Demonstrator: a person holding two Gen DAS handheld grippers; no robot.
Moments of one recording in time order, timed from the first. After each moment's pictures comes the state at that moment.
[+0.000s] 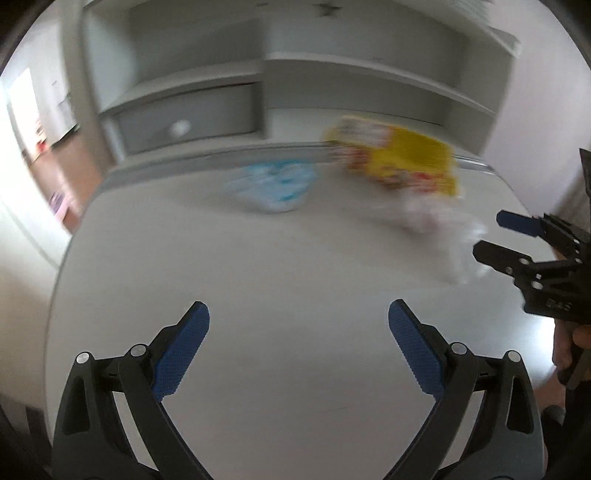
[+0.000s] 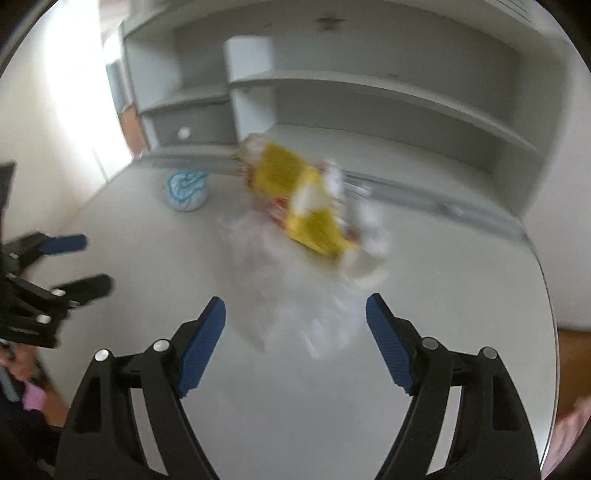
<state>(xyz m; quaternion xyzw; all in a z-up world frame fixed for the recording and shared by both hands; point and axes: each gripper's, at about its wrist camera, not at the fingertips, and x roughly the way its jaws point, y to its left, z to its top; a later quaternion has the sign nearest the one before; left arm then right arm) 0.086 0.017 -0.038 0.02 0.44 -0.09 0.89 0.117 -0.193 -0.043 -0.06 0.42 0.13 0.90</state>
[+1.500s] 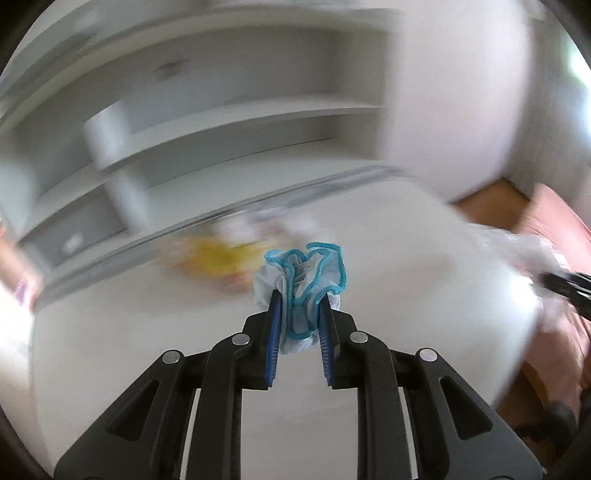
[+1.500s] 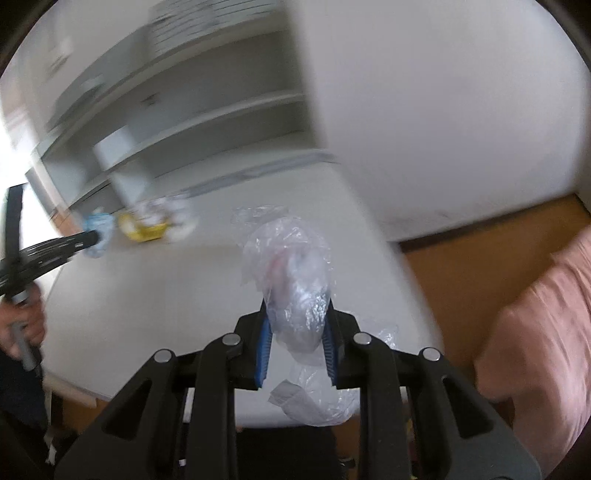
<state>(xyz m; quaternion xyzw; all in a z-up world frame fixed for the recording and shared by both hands) 0.070 -0.159 0.006 0.12 0.37 -0.27 0.88 -0.096 -0.440 -0.027 0.17 0.38 -0.10 0.90</state>
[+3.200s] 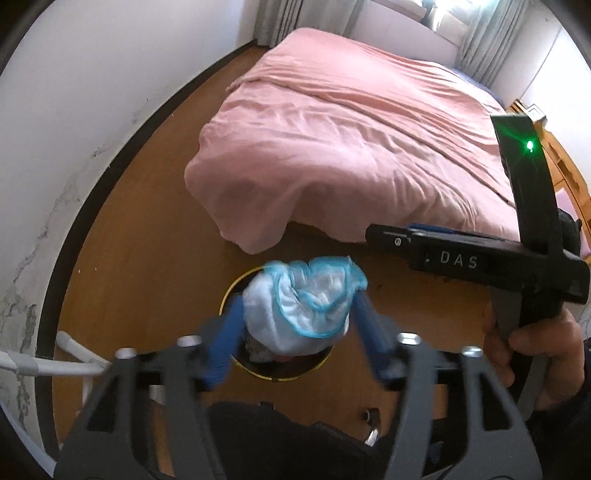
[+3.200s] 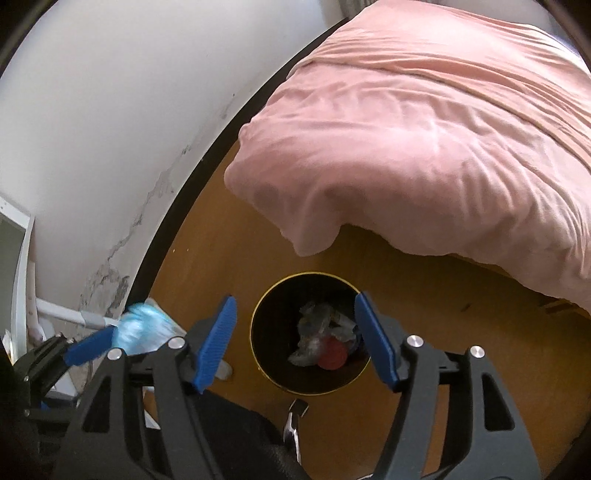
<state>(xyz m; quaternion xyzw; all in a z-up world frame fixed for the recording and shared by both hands) -0.178 -0.564 -0.164 0.27 0.44 -0.62 0.59 -0.352 -0.656 -0.196 0.41 0.39 -0.40 0.72</state>
